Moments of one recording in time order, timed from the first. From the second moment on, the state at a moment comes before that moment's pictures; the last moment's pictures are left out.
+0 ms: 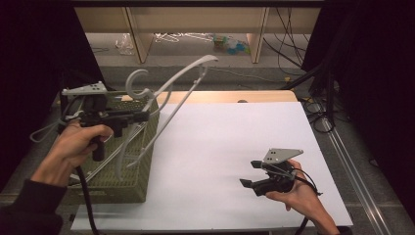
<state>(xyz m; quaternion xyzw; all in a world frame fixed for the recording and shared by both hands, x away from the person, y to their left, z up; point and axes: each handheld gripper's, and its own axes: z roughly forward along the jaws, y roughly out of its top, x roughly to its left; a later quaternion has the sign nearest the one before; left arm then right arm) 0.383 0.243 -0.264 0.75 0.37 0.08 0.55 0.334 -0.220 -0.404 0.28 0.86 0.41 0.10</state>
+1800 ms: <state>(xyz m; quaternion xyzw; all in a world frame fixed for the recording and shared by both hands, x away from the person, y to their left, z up) 0.400 0.381 -0.362 0.77 0.47 0.12 0.42 0.337 -0.217 -0.415 0.29 0.87 0.39 0.08</state>
